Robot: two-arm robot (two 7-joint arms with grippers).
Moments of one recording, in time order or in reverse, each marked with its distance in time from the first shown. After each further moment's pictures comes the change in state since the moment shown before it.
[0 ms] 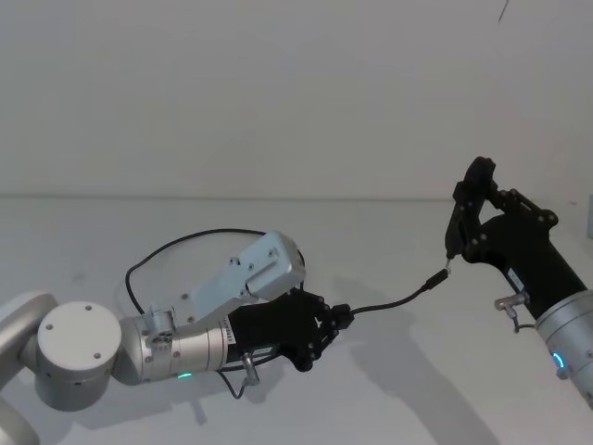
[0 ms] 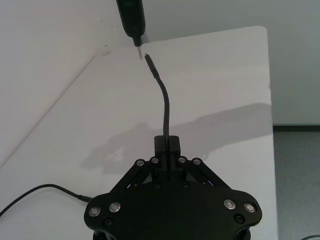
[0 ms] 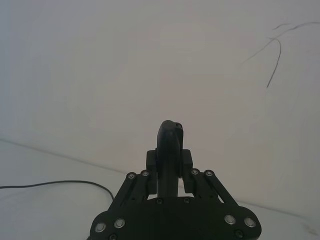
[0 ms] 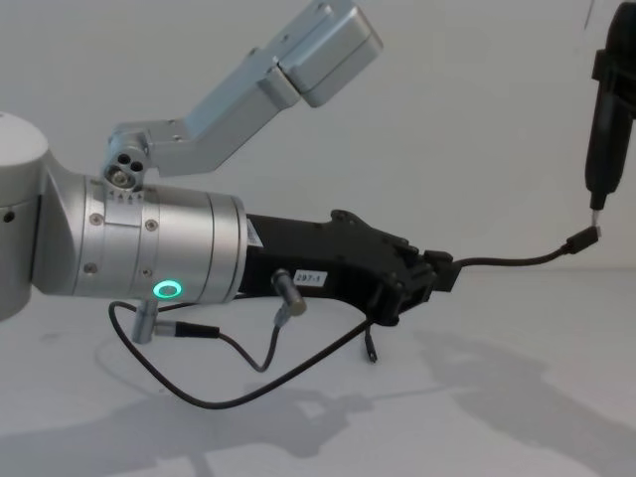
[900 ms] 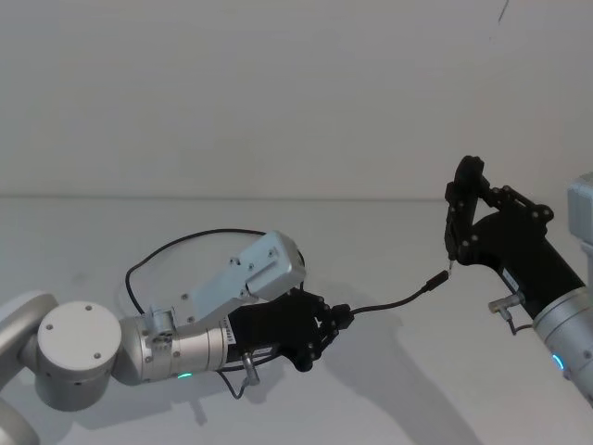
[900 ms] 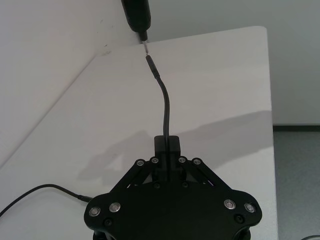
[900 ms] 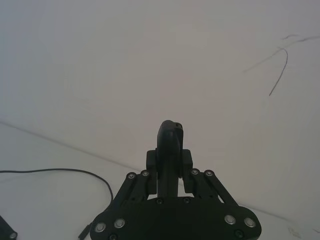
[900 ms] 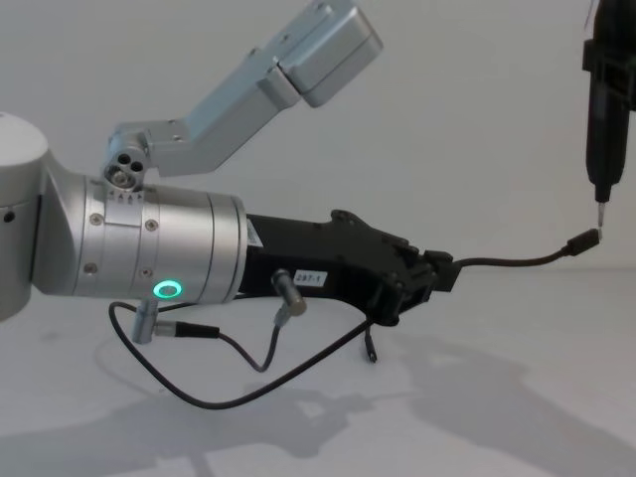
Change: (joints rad) left arm 0.000 0.000 0.000 0.000 0.000 0.000 0.000; right arm -0.019 0.012 -0.017 -0.092 -0.094 0.093 -0.016
